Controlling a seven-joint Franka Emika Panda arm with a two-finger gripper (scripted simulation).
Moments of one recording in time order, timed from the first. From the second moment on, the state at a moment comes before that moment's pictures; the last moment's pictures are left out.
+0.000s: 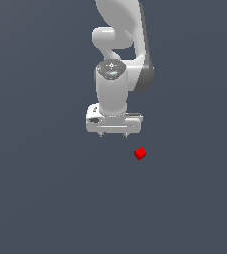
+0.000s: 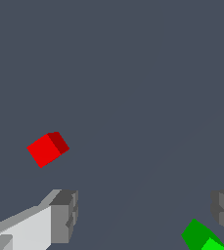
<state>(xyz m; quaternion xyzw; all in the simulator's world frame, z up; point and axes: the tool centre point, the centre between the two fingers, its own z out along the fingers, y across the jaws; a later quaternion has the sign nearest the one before) -0.004 0.003 0.168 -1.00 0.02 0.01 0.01</state>
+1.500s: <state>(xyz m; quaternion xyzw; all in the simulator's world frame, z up) 0.005 0.133 0.071 -0.96 -0.27 0.00 0.00</state>
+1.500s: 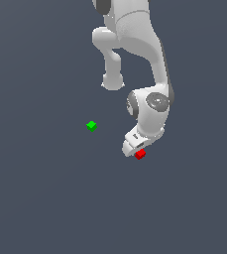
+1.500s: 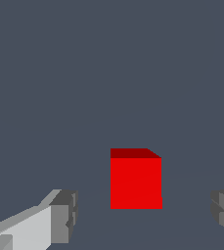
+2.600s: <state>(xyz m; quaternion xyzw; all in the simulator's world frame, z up) 0.005 0.133 0.020 -0.96 -0.27 0.00 0.00</state>
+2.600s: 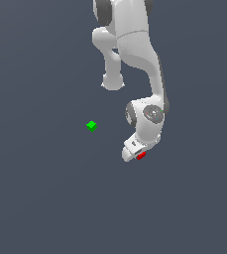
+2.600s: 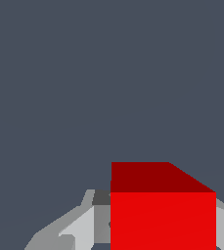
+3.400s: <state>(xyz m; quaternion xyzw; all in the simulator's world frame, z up) 0.004 0.133 0.037 -0.96 -0.27 0.00 0.00</state>
